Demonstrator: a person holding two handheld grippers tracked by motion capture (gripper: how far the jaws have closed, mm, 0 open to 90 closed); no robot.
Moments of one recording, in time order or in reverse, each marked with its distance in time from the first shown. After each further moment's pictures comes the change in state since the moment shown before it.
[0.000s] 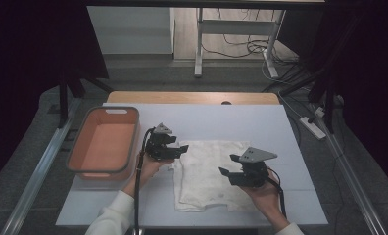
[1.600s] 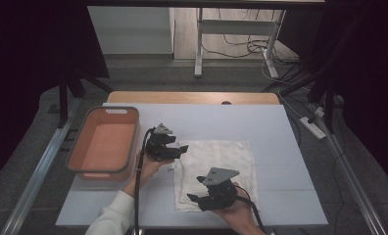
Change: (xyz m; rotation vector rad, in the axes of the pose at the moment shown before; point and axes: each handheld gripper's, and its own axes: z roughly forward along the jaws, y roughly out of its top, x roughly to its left) left arm -0.001 0.000 -0.001 0.005 0.014 0.008; right arm 0.088 0.008 0.035 0.065 0.205 -0.092
